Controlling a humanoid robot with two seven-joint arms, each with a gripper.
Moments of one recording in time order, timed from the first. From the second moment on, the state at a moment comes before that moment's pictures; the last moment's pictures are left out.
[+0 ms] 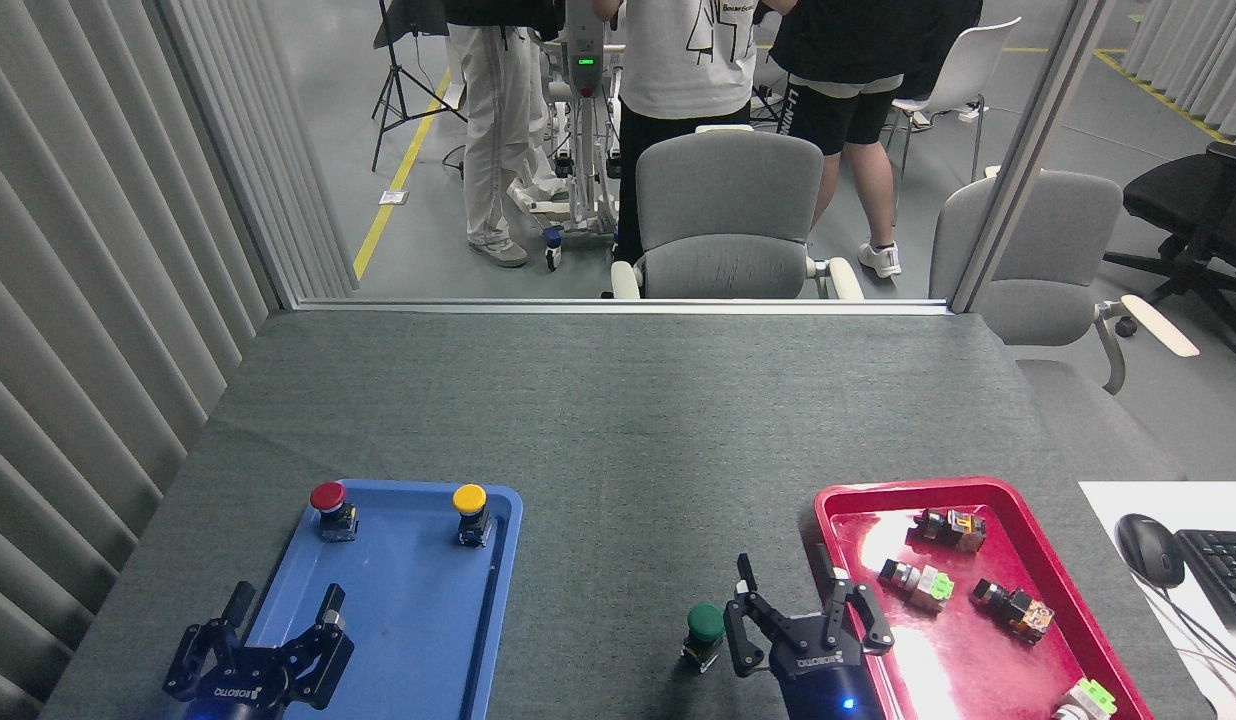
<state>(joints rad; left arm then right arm) 0.08 0.08 0.26 -1.44 -1.37 -0.40 0.23 0.03 -0.02 0.25 -1.44 1.44 0.10 -0.26</state>
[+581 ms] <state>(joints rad) 0.08 0.07 0.25 -1.44 -1.37 -0.39 0.23 0.06 -0.04 0.12 -1.45 1.44 0.10 -0.24</state>
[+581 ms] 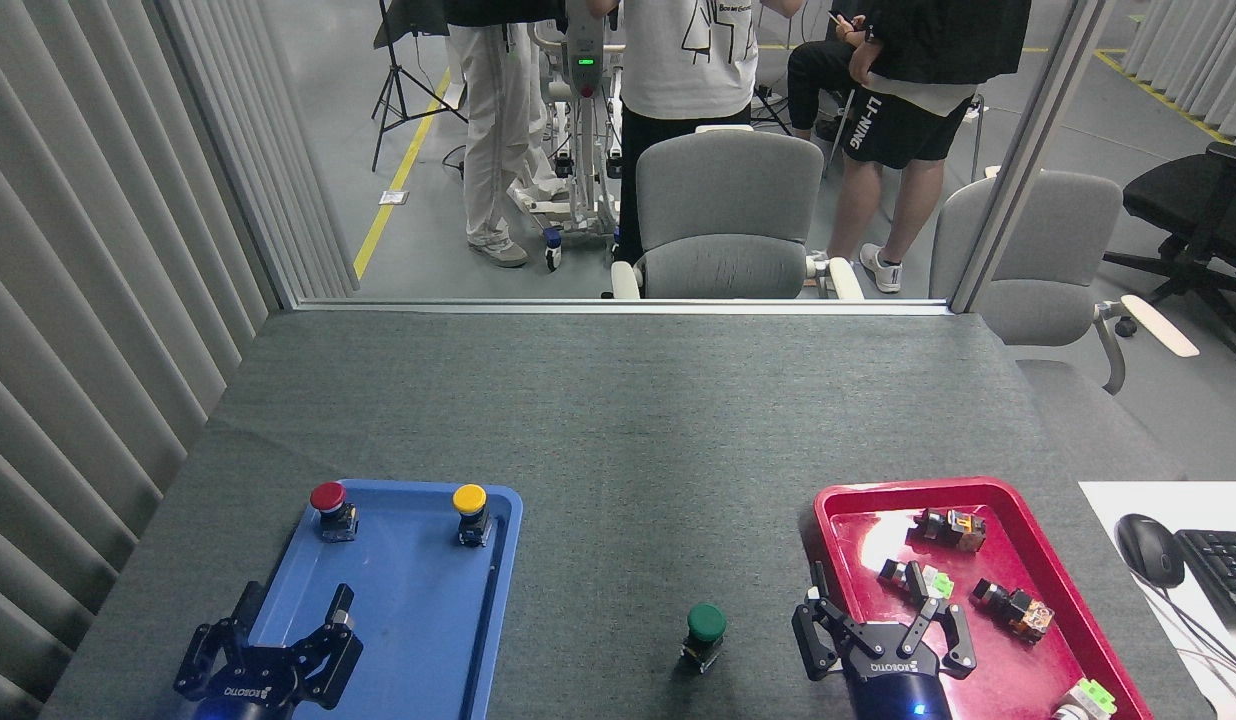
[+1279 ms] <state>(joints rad) 0.08 0.08 0.20 -1.45 -1.37 -0.42 0.23 0.10 -0.03 0.05 -1.52 1.44 0.10 -0.19</state>
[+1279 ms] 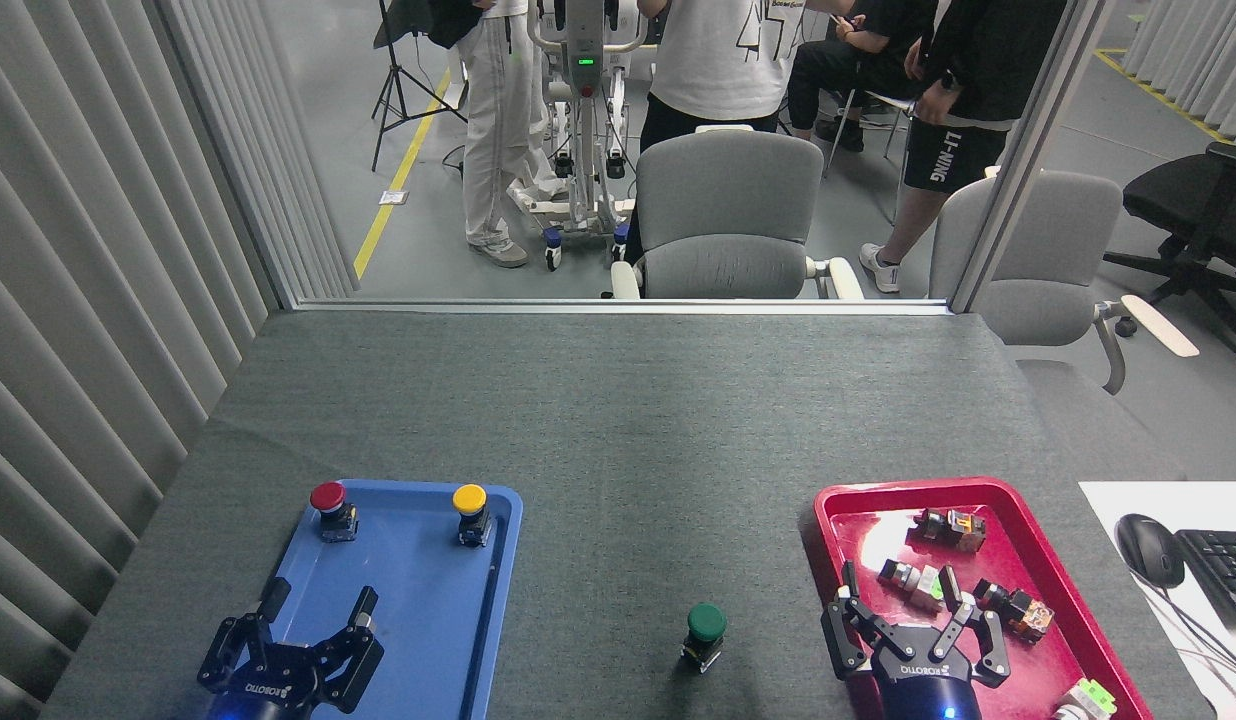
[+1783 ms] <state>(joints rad) 0.08 0.08 0.20 -1.45 -1.37 -0.42 0.23 0.12 -0.03 0.04 -1.54 1.44 0.08 -0.18</state>
